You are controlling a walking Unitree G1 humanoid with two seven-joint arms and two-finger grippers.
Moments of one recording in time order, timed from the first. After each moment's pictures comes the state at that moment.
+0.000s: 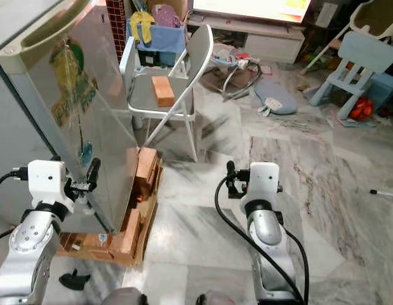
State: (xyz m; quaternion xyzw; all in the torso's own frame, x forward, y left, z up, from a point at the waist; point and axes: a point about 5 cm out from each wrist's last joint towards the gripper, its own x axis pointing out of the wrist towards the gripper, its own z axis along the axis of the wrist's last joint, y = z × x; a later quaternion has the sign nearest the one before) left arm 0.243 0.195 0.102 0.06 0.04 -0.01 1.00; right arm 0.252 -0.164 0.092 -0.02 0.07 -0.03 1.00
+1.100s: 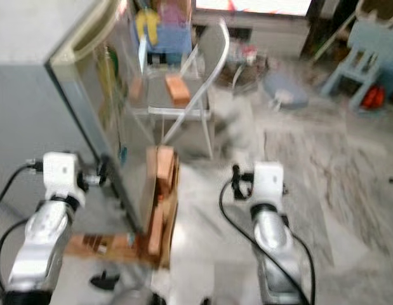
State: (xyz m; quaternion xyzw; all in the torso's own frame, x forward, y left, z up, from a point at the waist) left arm 0.267 0.189 0.102 0.08 0.04 -0.04 1.00; right arm 0.248 -0.172 0.090 -0.04 0.07 -0.05 1.00
